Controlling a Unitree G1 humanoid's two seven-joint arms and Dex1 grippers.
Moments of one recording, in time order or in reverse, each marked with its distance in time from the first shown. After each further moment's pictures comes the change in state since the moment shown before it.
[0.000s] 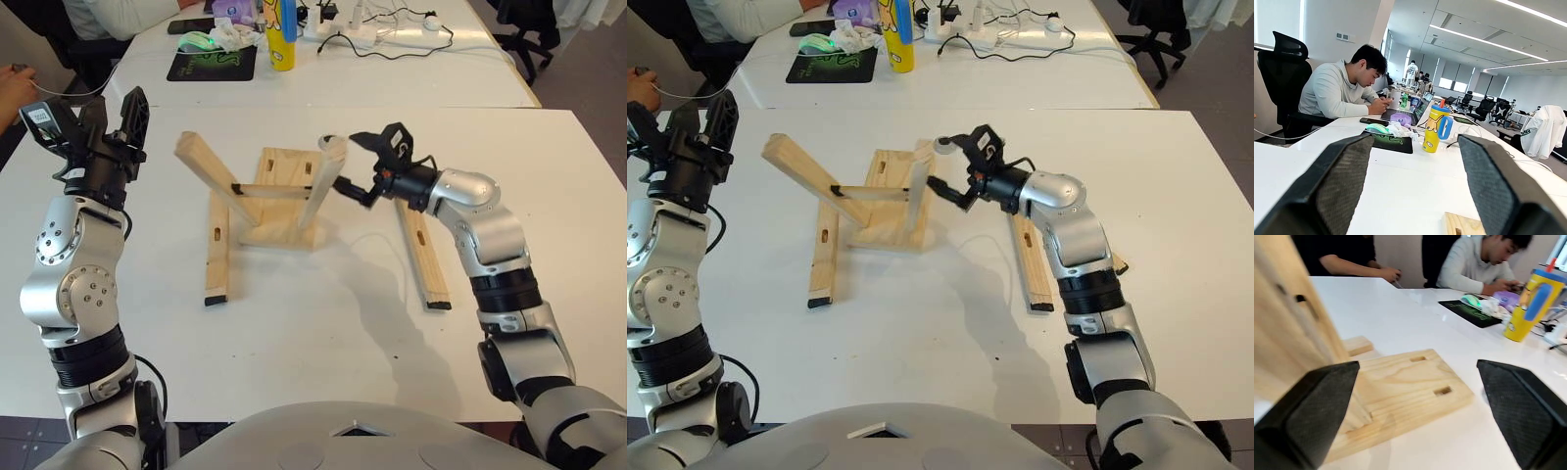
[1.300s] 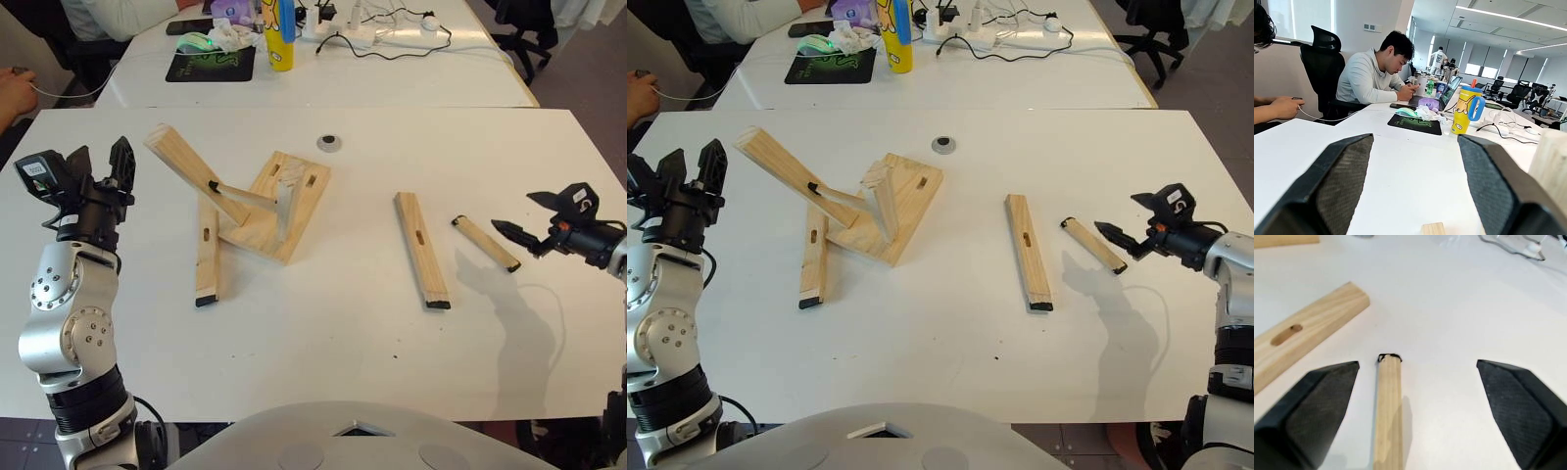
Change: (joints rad) left arm 0.206 -0.056 0.060 -0.115 0.085 -0.004 0.004; right arm 0.285 -0.488 -0.379 0.561 -0.067 -0.334 0.237
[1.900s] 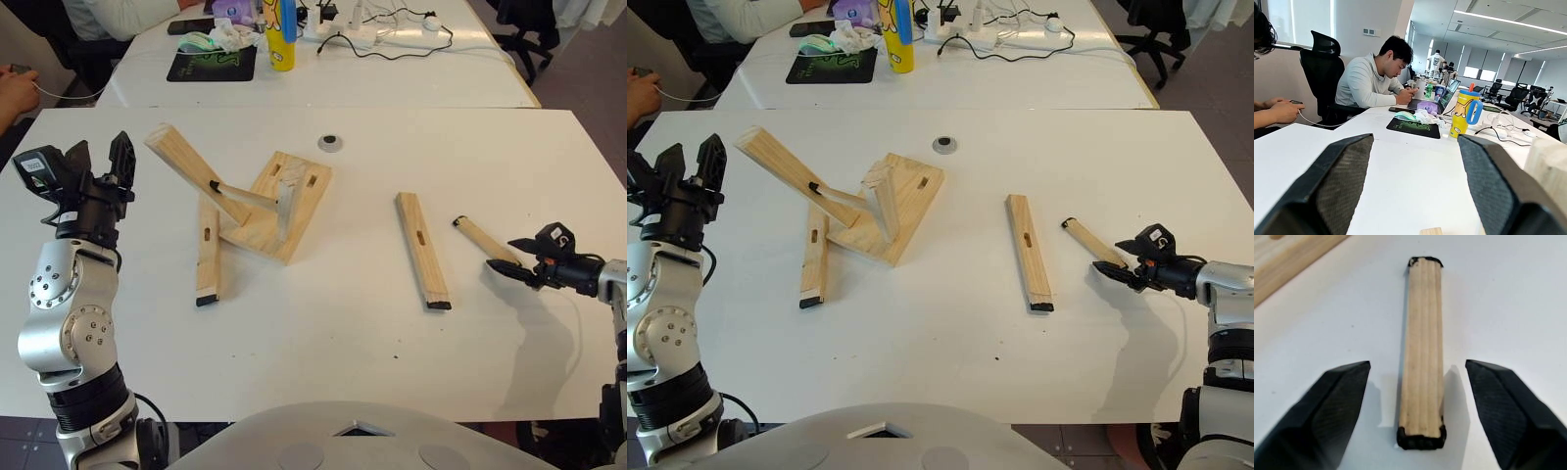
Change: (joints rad) left arm -0.018 0.003 0.000 -0.003 0.004 0.009 -0.011; right arm -0.043 -0.001 0.075 0.293 -0.068 -0.102 0.067
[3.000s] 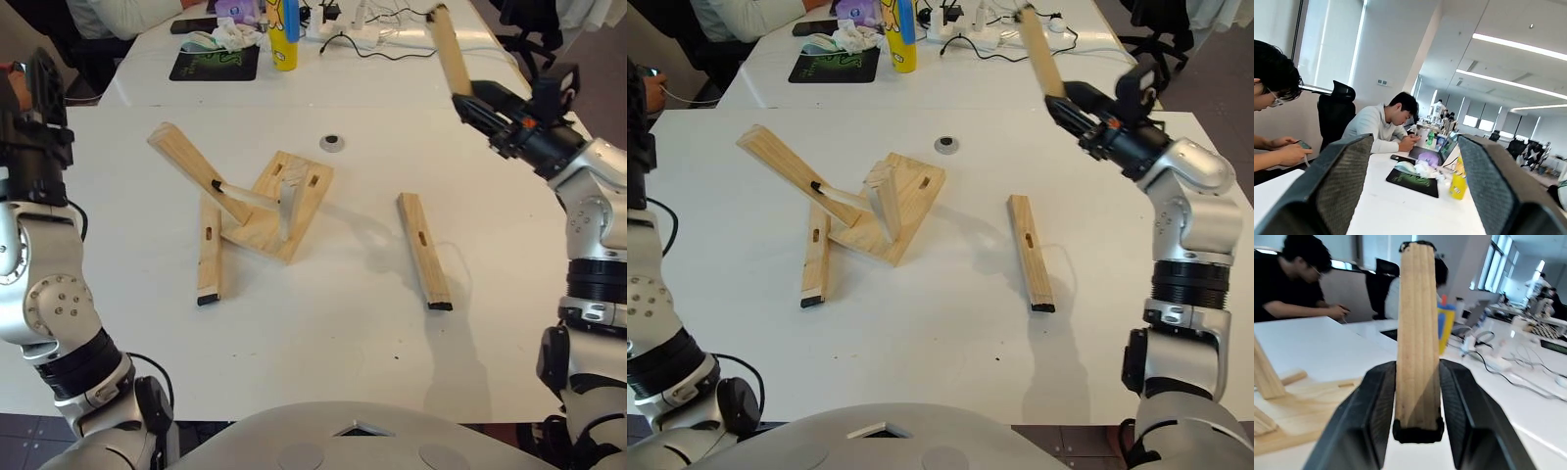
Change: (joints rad) left arm -0.235 0.003 0.121 0.019 -0.169 -0.059 0.051; right arm -0.307 0.271 -0.041 -0.705 0.332 0.359 -0.242
